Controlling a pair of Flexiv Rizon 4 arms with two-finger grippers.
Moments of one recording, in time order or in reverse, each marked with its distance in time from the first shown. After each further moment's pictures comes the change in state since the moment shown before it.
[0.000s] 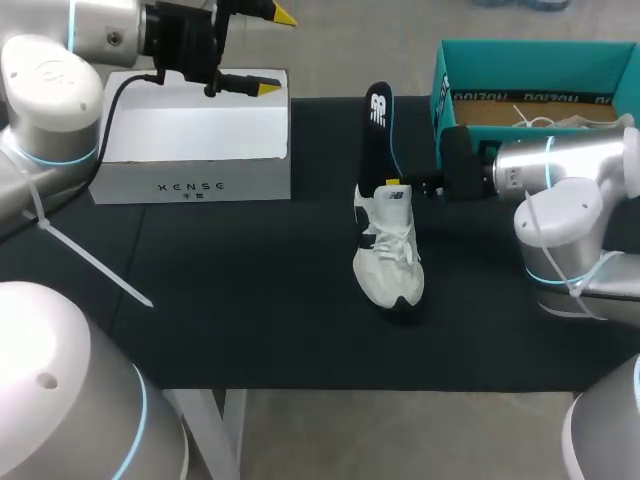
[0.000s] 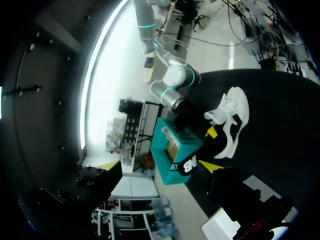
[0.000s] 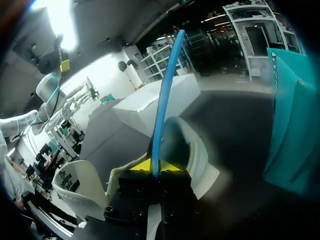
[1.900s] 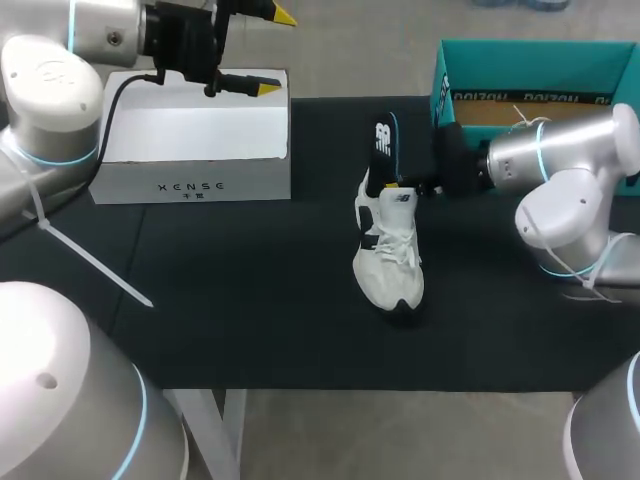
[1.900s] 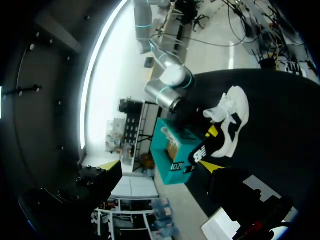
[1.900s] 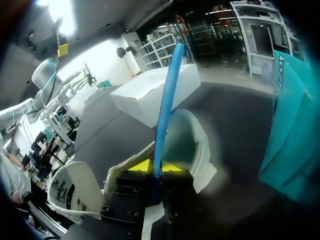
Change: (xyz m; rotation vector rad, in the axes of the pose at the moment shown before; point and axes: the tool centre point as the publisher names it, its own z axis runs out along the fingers) left arm 0.000 0.000 0.000 0.000 0.000 0.000; right arm -0.002 0.000 -0.003 0.099 -0.060 -0.066
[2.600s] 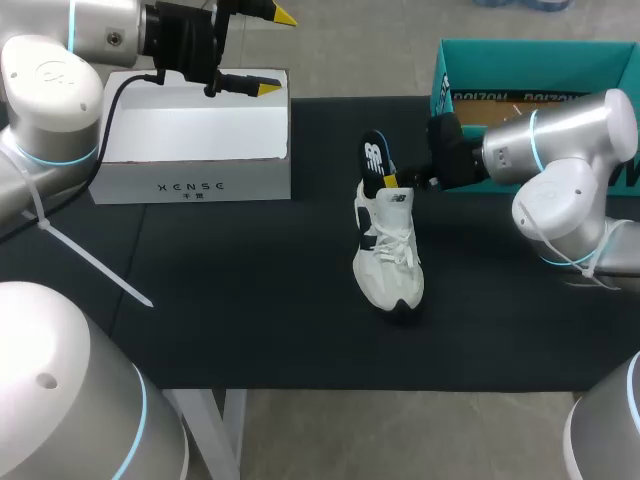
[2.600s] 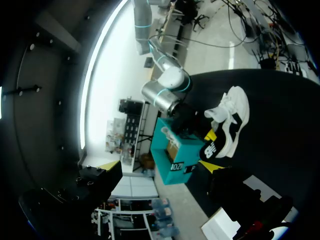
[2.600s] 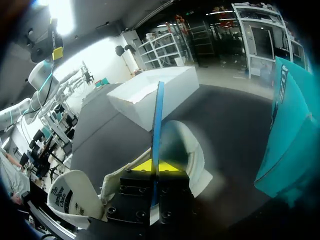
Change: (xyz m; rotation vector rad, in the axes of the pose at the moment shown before) left arm 0.000 0.000 0.000 0.000 0.000 0.000; right arm -0.001 0.006 0.006 0.032 -0.002 0.003
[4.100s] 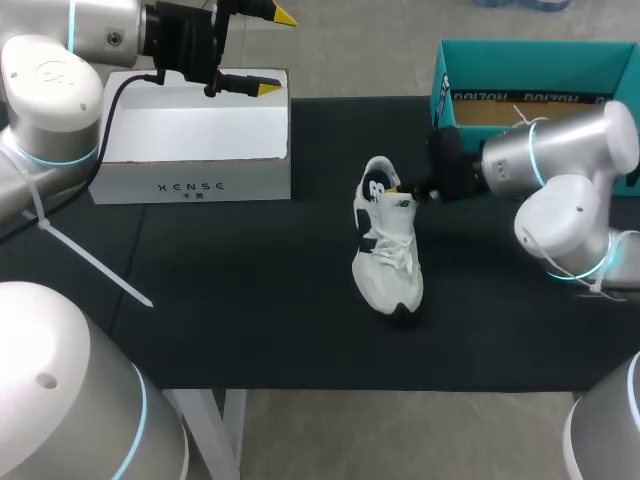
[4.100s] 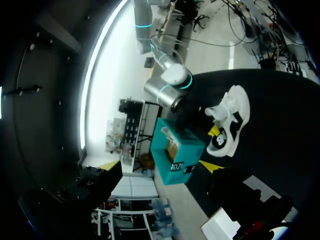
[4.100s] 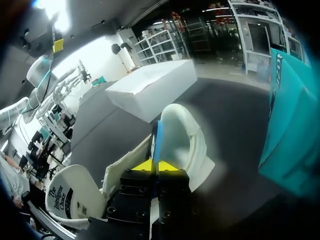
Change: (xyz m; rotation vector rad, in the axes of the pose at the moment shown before) left arm 0.000 0.000 0.000 0.000 0.000 0.000; right arm 0.007 -0.020 -0.003 0.018 -0.025 0.020
